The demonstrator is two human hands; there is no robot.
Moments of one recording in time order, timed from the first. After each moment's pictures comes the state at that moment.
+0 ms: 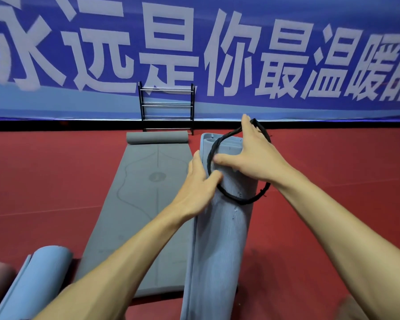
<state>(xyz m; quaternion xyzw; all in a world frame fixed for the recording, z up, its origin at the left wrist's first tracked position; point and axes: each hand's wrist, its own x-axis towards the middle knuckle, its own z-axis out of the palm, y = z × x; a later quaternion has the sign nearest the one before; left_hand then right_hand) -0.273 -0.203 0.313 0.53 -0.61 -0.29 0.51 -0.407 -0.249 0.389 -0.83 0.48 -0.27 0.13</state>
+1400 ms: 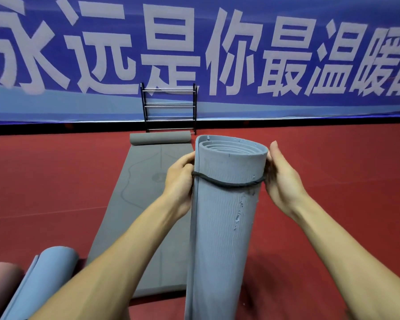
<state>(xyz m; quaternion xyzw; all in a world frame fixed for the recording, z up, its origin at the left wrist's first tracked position) -0.261 -0.214 0.319 0.48 -0.35 -0.44 0.67 -0.446 -0.269 0.324 -0.57 0.30 -0.50 0.58</state>
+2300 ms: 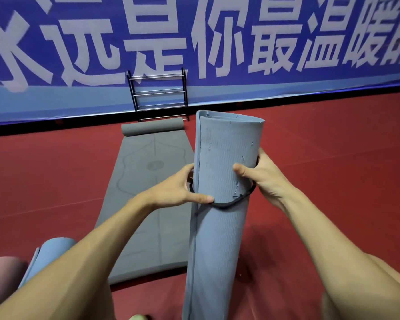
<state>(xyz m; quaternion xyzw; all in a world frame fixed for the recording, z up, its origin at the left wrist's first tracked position) -0.255 -0.203 0.278 0.54 -0.69 -0.38 0.30 -0.474 -0.259 0.281 -0.64 0.33 -0.45 0.52</state>
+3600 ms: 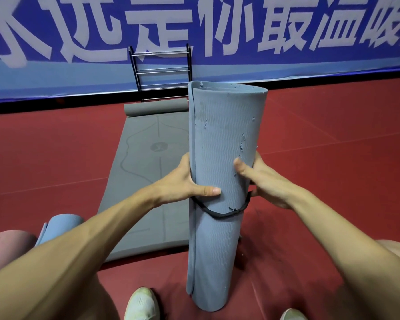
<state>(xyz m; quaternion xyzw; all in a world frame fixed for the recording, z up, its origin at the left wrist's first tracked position) -0.247 -0.186 0.247 0.55 -0.65 -0.42 0.32 -0.463 -0.237 0.250 -0.66 0.38 -0.30 0.58</state>
